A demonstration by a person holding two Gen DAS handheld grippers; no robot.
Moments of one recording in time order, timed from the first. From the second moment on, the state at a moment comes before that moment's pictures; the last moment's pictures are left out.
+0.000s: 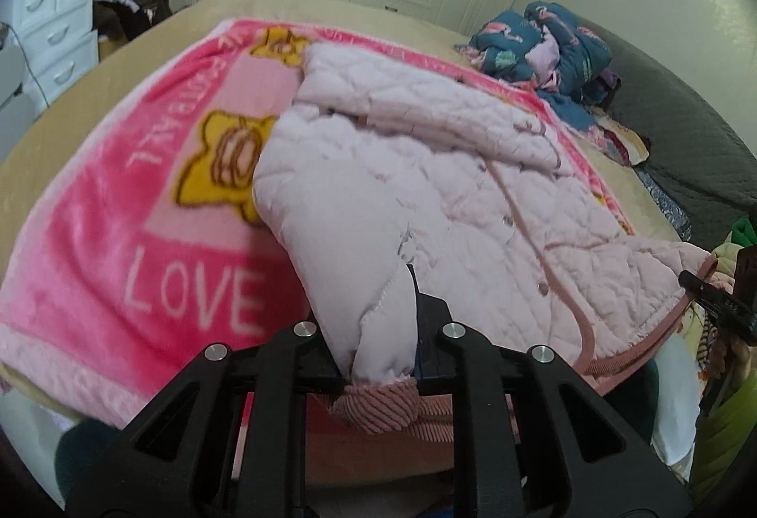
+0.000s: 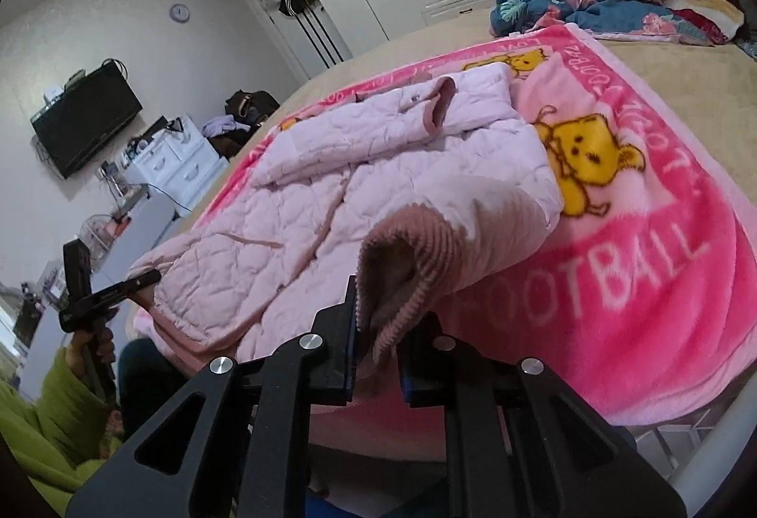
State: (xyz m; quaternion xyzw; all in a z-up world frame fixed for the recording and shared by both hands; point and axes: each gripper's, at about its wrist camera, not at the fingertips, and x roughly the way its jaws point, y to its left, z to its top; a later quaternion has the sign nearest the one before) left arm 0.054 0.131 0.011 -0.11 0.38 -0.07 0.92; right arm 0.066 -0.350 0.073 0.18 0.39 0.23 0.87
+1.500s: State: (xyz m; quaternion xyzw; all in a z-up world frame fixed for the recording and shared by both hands) left arm 0.142 0.121 0.102 -0.10 0.29 -0.05 0.95; right arm 0.154 -0.362 0.137 0.21 0.32 0.18 0.91
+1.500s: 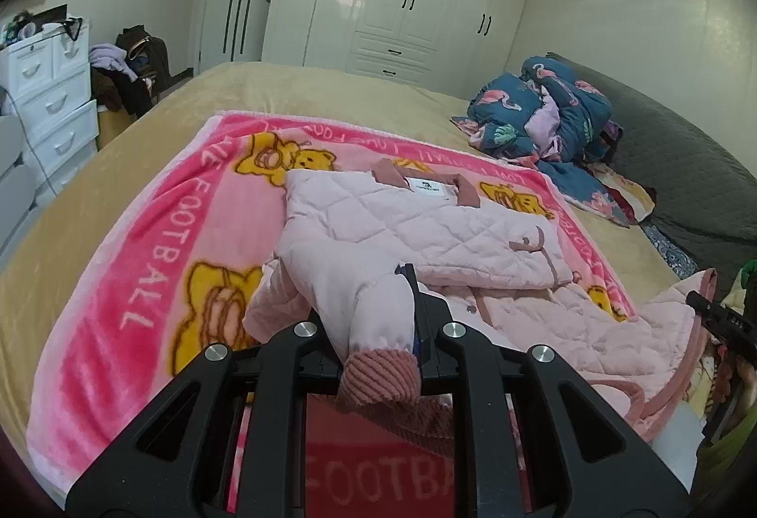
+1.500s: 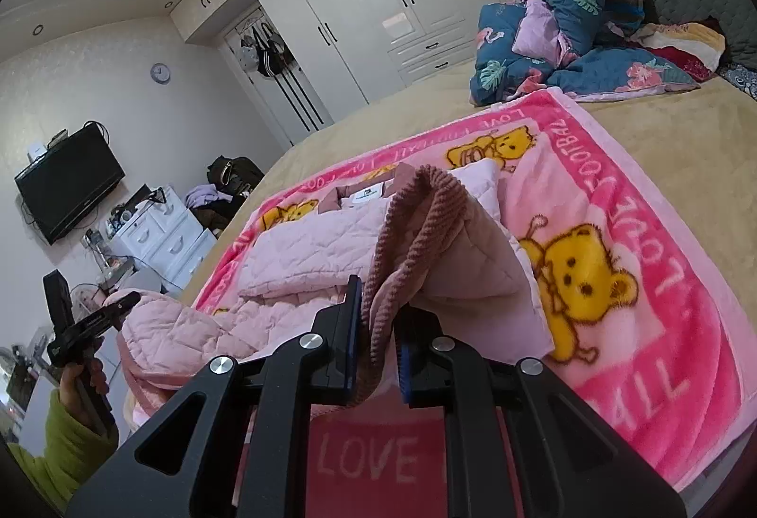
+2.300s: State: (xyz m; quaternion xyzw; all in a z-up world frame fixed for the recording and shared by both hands) left arm 0.214 0.143 0.141 -0.12 0.26 -0.03 0.96; right arm 0.243 -0.355 0.201 0.19 0.26 0.18 0.93
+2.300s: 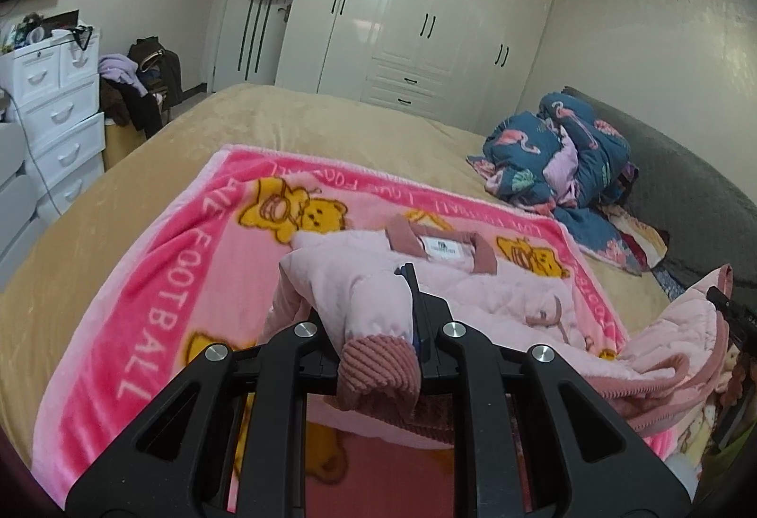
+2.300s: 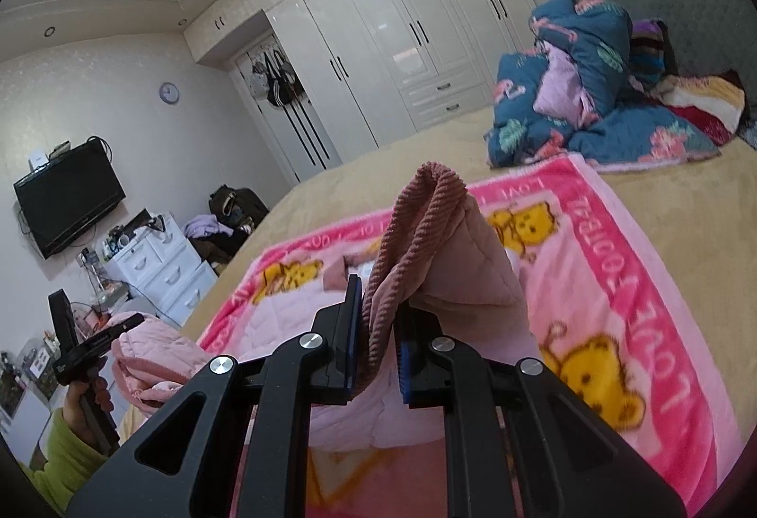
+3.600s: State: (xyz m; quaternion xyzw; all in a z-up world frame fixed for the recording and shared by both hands) left arm 0.401 0.135 0.074 -0.05 0.32 0.04 0.95; right arm 0.460 -0.351 0.087 0.21 0.36 0.11 0.91
